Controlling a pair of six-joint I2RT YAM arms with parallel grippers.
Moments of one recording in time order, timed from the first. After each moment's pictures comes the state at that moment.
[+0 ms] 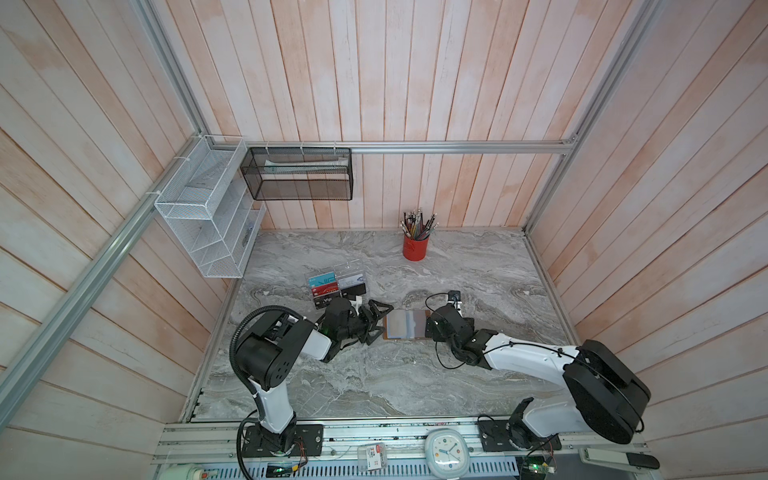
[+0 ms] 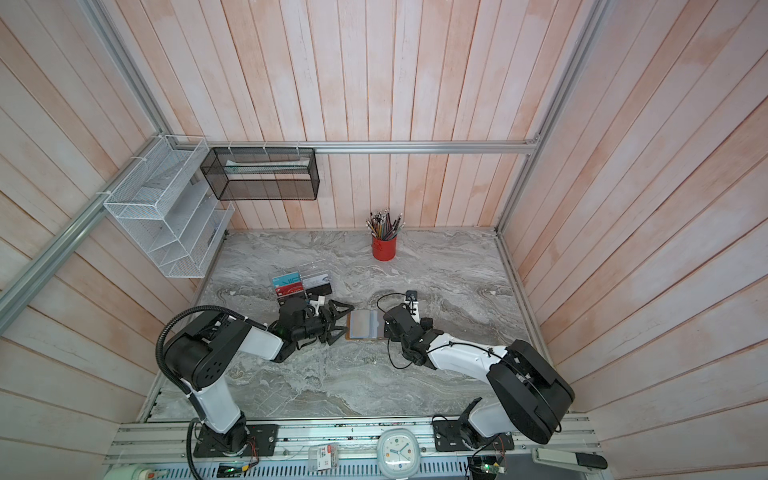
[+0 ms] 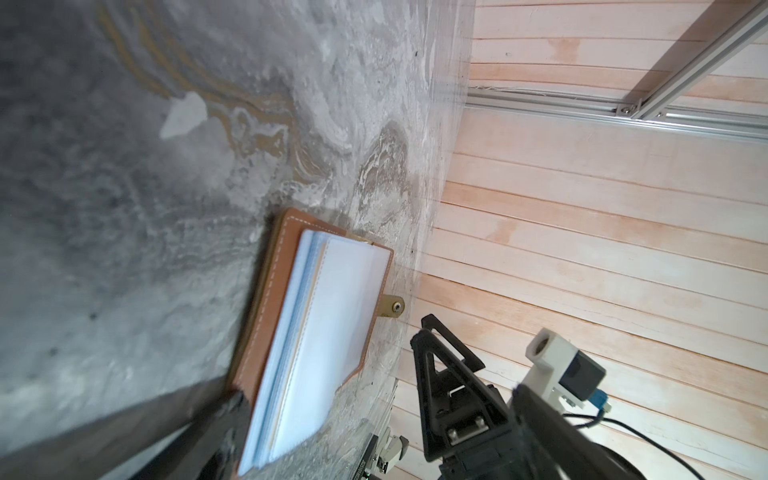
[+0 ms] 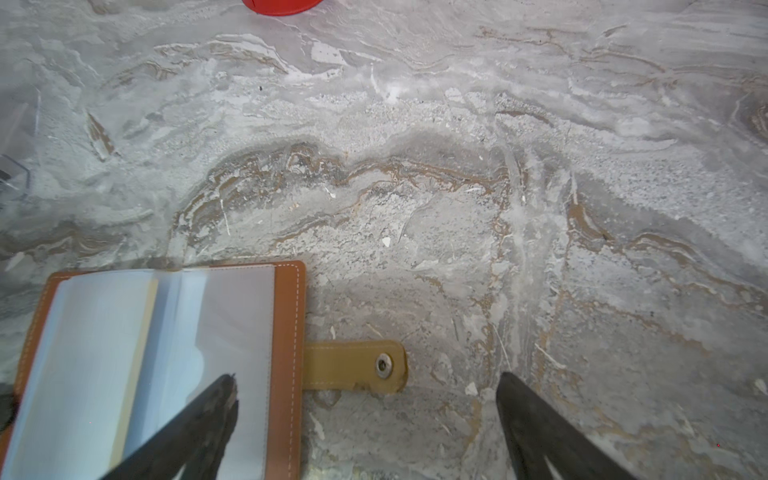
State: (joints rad) left arm -0.48 1.81 0.54 0.85 0.59 -1.41; right arm 0.77 1.40 0.60 -0.06 0.51 0.62
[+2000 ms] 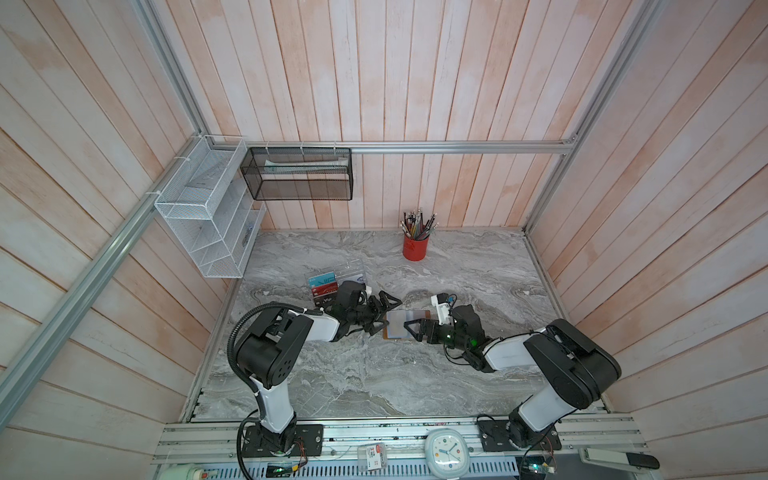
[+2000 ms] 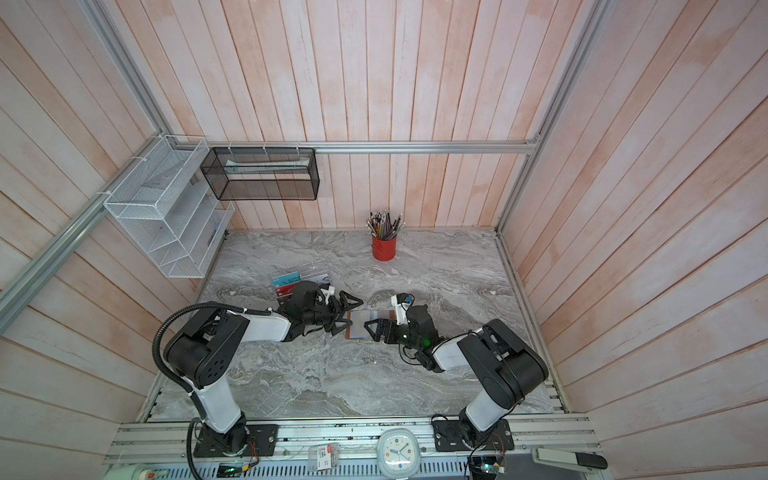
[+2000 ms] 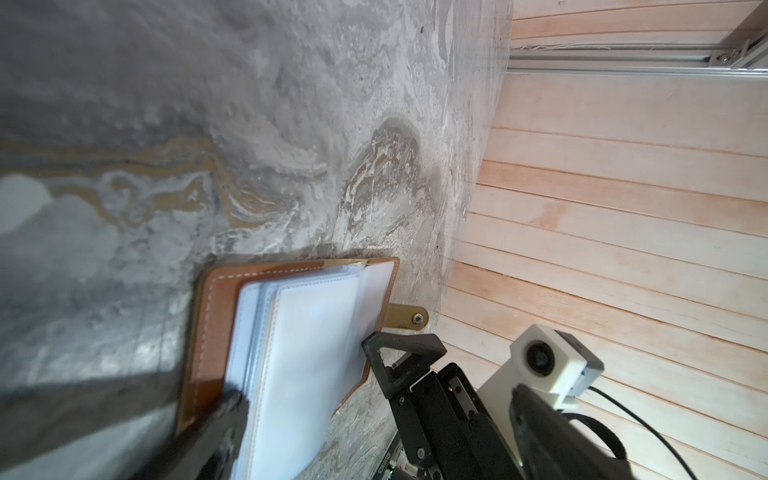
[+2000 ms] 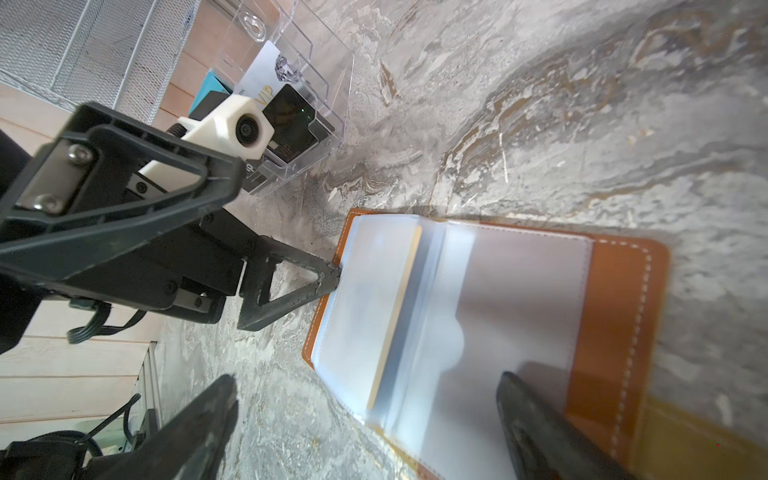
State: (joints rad) left arm -0.49 1.83 0.78 0.46 0.63 -1.24; right arm 0.58 1.62 0.40 0.73 -0.38 0.71
